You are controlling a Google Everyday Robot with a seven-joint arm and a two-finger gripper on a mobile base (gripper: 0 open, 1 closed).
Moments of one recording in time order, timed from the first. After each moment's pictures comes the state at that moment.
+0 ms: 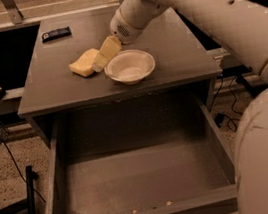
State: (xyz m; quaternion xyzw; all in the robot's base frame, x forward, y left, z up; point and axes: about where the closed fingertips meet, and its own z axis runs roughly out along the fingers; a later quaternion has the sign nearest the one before) arm 0.723 0.030 0.890 -0.49 0.80 0.15 0.33
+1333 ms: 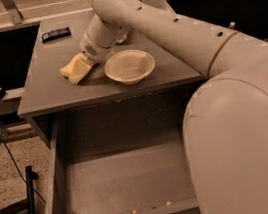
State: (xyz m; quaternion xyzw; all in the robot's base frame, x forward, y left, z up) arm 0.731 0.138 0.831 -0.51 0.79 0.18 0.29
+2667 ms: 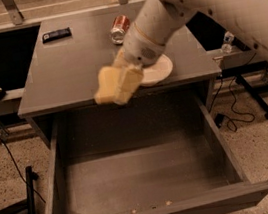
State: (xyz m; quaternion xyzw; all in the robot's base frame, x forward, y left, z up) arm 0.564 0.024 0.884 -0.68 0.66 0.21 0.24
